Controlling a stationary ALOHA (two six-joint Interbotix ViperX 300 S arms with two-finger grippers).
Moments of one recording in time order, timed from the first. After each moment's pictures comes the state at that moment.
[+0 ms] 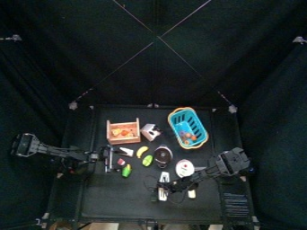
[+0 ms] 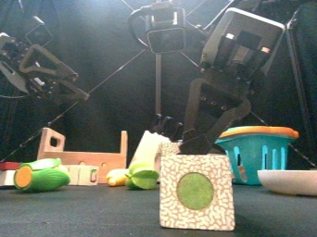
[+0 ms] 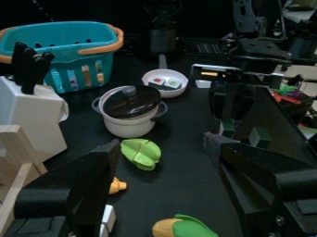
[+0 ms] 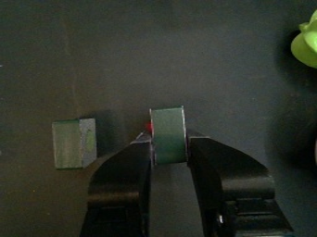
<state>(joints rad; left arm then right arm) -0.05 -0.56 1.33 -0.12 -0.63 0.06 0.37 0.24 0.41 -0.60 0.45 0.98</state>
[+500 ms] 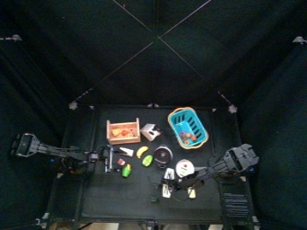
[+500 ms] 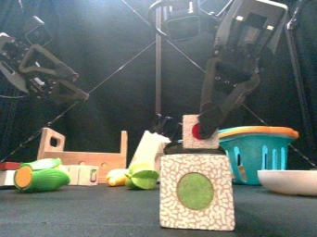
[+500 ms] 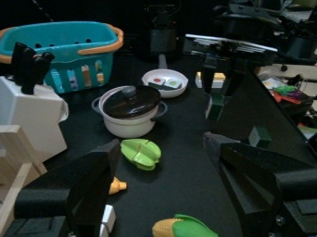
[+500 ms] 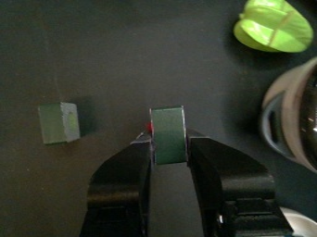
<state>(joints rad) -0.05 -0.56 1.33 -0.12 -0.63 0.06 0.37 0.02 0.52 -0.55 0.66 0.99</state>
